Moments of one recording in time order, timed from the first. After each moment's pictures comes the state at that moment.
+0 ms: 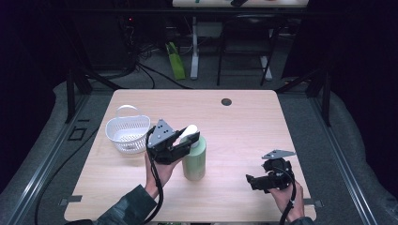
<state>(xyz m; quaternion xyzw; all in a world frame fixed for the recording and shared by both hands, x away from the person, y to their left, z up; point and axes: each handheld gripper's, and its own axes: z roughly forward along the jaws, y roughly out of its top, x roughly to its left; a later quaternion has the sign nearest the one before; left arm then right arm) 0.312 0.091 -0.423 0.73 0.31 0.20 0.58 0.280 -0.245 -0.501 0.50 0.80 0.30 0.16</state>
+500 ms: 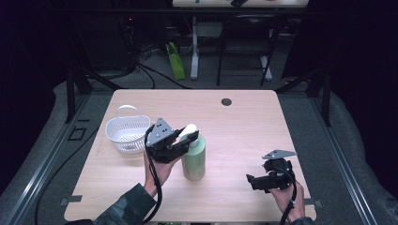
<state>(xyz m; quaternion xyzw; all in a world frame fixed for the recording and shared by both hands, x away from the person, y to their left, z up) 0.315 0.094 -0.421 0.73 0.31 0.20 0.58 0.279 -0.246 -0.499 0.50 0.80 0.30 0.17</state>
